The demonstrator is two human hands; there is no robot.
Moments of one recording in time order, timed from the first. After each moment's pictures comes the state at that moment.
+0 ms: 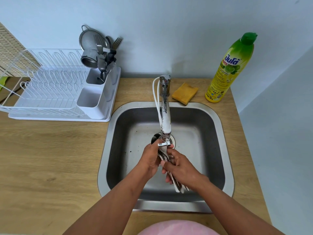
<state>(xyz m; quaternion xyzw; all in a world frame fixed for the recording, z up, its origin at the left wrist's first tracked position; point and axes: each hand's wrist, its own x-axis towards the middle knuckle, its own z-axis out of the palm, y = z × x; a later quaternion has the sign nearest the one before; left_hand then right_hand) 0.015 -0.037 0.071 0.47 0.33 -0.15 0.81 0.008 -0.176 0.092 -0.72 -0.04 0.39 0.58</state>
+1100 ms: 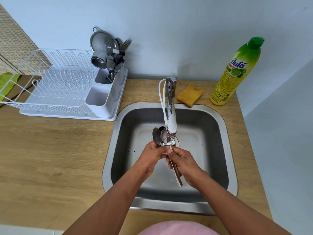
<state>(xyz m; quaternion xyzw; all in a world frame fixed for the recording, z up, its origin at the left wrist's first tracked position) -0.001 -0.019 0.092 0.57 0.20 -0.13 0.79 0.015 -0.163 0.095 -0.67 0.02 0.33 0.66</state>
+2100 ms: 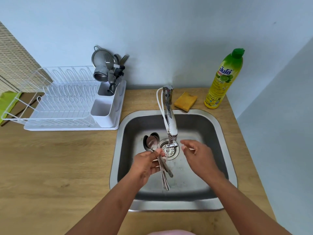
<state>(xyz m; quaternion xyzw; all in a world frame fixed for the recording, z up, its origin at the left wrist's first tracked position) -0.022 0.009 0.108 0.50 0.34 -0.14 0.78 0.012 -0.184 0.156 -0.89 -0.03 0.09 0.44</state>
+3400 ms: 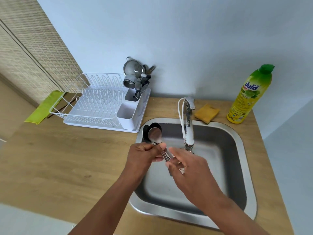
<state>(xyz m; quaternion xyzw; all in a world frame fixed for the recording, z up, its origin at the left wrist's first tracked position) -0.043 0.041 0.197 0.68 0.23 0.05 0.70 -0.029 -0.137 0.236 -0.85 -0.27 0.03 0.45</state>
